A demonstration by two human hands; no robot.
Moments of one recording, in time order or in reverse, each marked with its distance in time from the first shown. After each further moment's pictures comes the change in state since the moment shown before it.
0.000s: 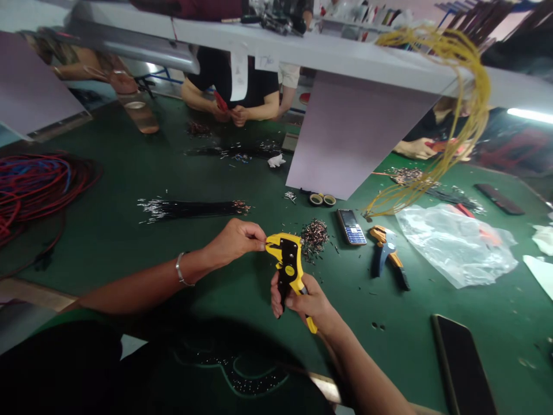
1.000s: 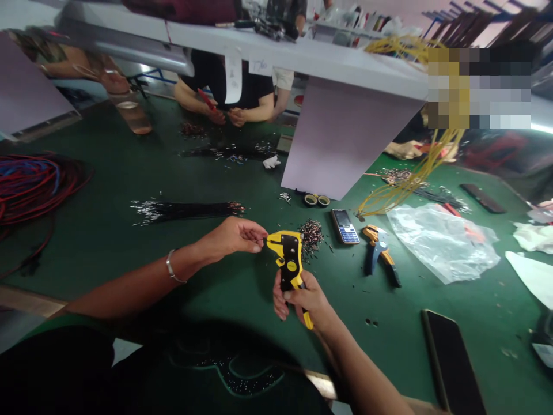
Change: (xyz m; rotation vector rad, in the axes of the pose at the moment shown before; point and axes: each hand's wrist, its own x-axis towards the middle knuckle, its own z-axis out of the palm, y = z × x) left_hand 0.004 0.003 -0.008 -0.143 -0.123 -0.097; right_hand -0.001 -0.001 -0.001 0.066 0.031 0.005
